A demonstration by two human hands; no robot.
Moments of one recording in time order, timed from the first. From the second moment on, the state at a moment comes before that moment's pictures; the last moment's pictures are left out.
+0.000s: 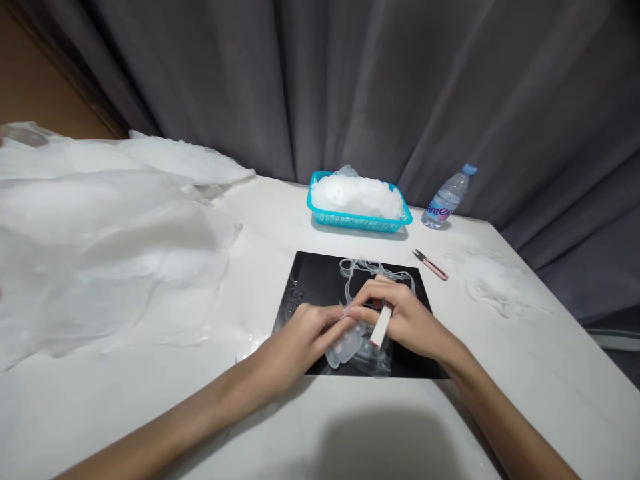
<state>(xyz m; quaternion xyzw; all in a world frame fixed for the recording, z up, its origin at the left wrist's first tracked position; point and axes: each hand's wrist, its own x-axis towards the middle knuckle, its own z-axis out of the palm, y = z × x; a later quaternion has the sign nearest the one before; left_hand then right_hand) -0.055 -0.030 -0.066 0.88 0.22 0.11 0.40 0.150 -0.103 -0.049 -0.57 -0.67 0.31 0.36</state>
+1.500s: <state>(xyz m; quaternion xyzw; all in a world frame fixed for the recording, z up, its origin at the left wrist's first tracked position) -0.062 -0.052 -0.076 0.95 -0.01 0.29 0.08 0.135 -0.104 -0.085 -0.69 -0.61 0.16 0.36</state>
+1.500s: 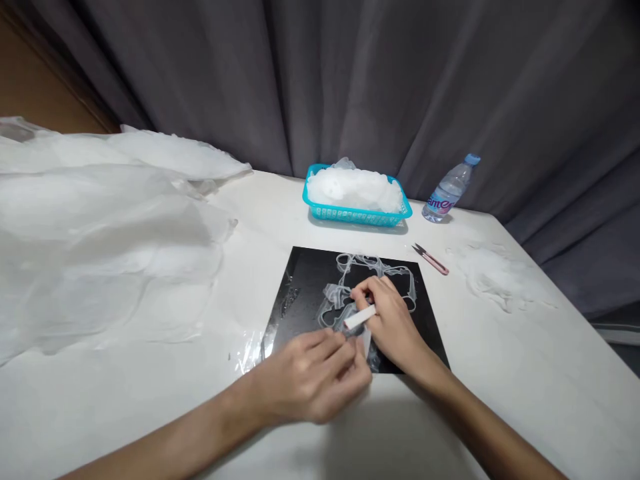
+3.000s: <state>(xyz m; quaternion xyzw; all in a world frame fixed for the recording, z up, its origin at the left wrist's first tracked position) -0.059 -0.023 -0.050 0.61 0.25 0.16 0.74 0.149 -0.128 -0.068 -0.57 -0.60 0.35 0.44</state>
